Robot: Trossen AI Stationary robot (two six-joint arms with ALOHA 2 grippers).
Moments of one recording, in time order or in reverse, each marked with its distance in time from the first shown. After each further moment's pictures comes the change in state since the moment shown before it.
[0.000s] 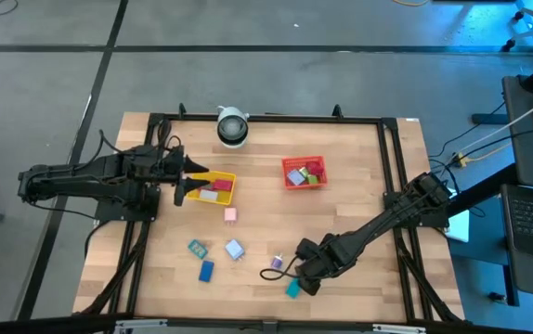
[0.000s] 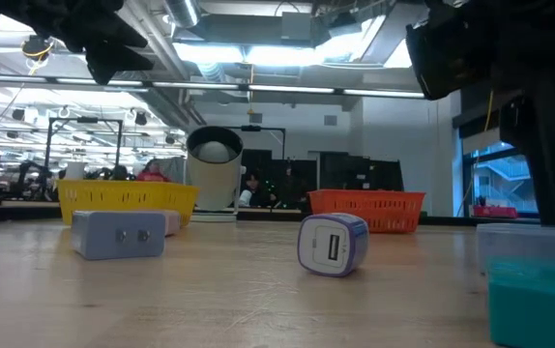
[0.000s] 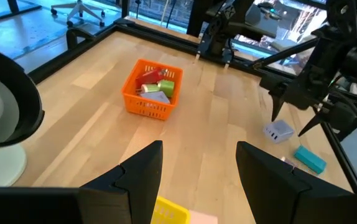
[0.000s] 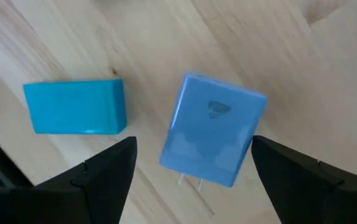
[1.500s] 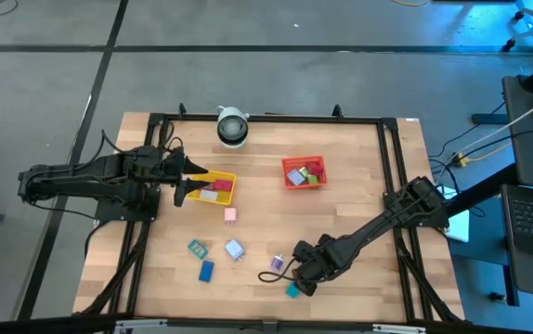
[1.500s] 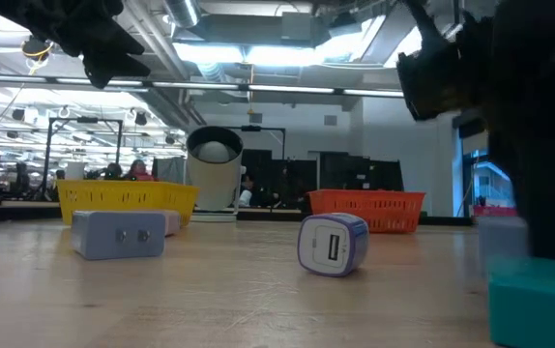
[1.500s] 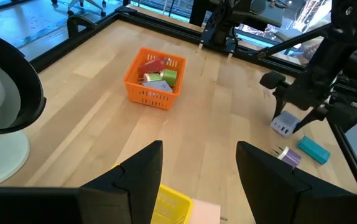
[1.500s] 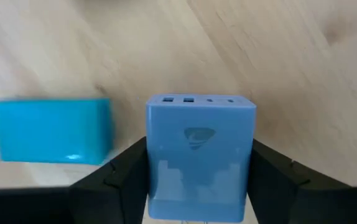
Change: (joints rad) left arm 0.000 0.003 0.000 -0.037 0.000 0.000; right arm -0.001 0.057 -0.005 0.058 0.058 -0.041
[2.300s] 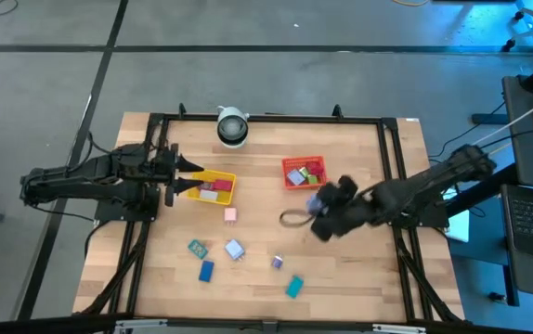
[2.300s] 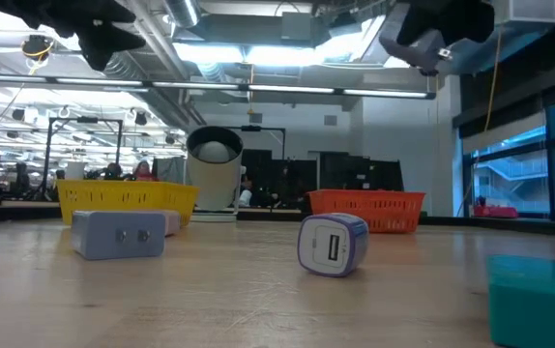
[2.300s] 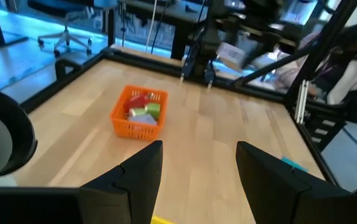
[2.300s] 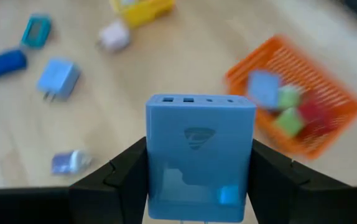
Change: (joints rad) left arm 0.000 -0.105 0.001 0.042 0.044 0.044; right arm -0.156 -0.574 -0.053 -0.226 0.460 -0.282
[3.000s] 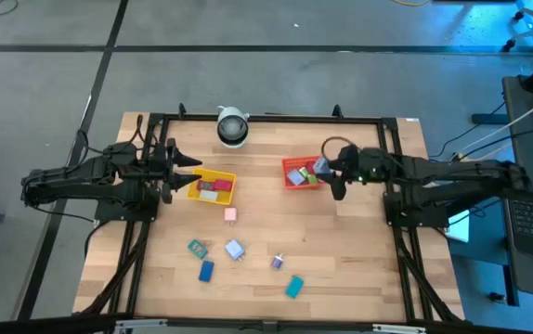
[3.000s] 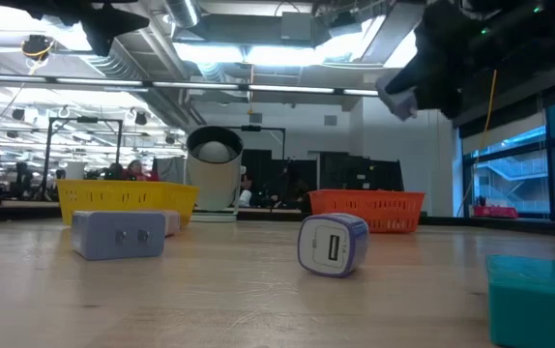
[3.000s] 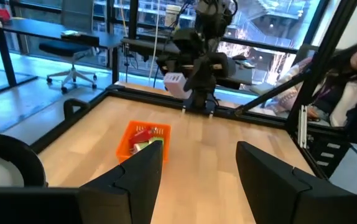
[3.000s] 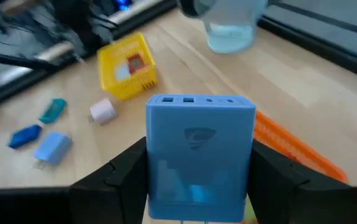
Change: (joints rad) left arm 0.000 -0.025 0.000 0.101 -0.028 0.054; right arm -0.558 -0.494 -0.653 0.761 -0.411 -0.466
